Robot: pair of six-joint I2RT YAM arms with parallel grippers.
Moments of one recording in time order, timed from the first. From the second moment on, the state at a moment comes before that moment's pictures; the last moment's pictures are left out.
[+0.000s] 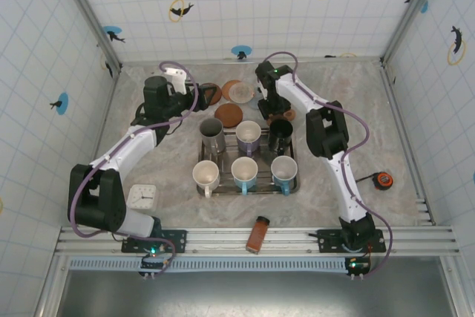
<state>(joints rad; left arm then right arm) -0.24 1.45 0.95 0.18 0.52 -0.24 0.49 2.49 2.21 -1.16 0.07 0.04</state>
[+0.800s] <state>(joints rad) -0.25 1.48 1.01 0.15 0.51 -0.24 0.33 2.51 2.23 -1.15 0.10 0.04</state>
